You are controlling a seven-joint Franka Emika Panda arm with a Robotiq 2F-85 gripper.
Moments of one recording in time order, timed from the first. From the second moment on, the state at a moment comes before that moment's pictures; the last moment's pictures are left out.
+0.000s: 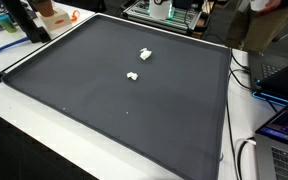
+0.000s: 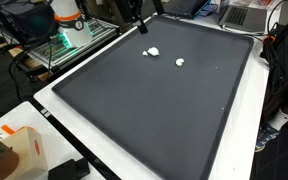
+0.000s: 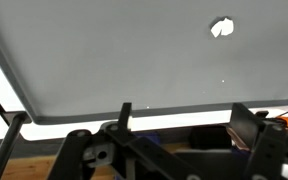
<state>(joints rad) -0.07 -0.16 -0.07 -2.39 0.39 2.60 -0.50</state>
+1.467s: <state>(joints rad) 0.04 -0.57 -0.05 -2.74 0.51 2.74 -0.77</state>
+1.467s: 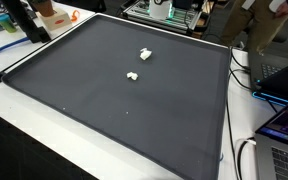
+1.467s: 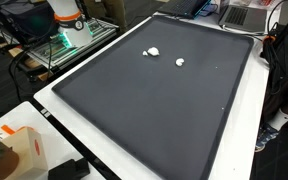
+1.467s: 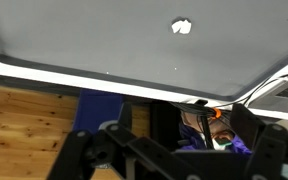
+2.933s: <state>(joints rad) -0.02 -0.54 0.27 -2.75 0.29 2.31 -0.18</state>
